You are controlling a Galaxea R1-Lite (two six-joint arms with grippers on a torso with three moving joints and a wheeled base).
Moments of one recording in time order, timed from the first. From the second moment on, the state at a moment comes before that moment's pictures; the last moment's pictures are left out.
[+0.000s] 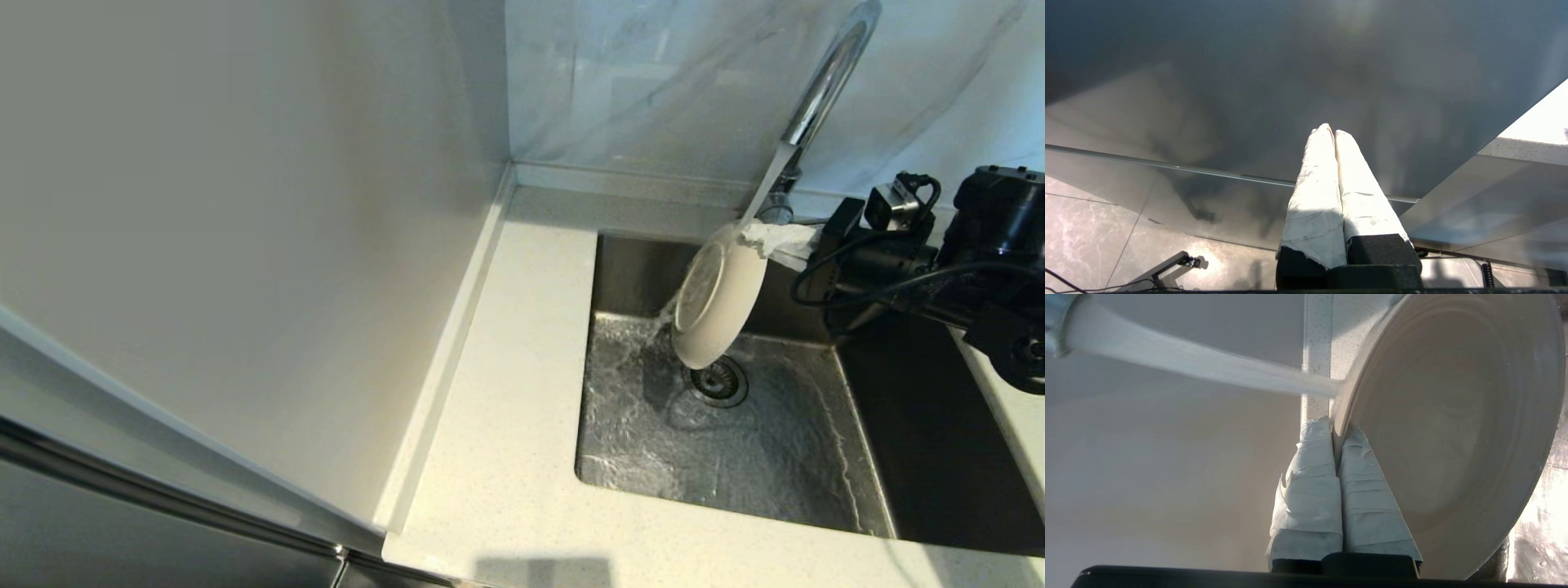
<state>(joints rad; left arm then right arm) 0.00 0.00 0.00 0.00 0.00 0.00 0.01 1.81 -1.05 -0.78 0.68 1.12</state>
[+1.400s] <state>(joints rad) 0.00 0.00 0.00 0.00 0.00 0.00 -0.17 1.24 -0.43 -0.69 0.67 0.22</state>
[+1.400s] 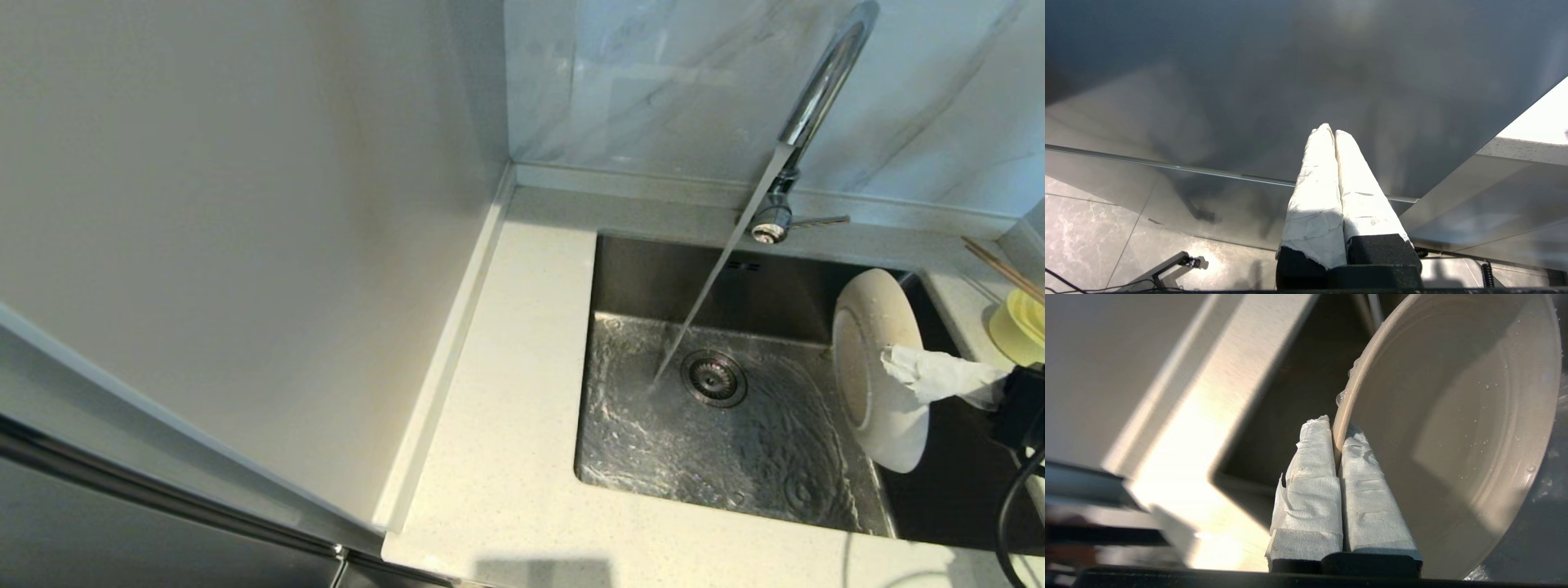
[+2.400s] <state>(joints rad) 0.00 0.00 0.00 0.00 0.00 0.00 -0.11 1.04 -0.49 -0.19 0.63 0.06</state>
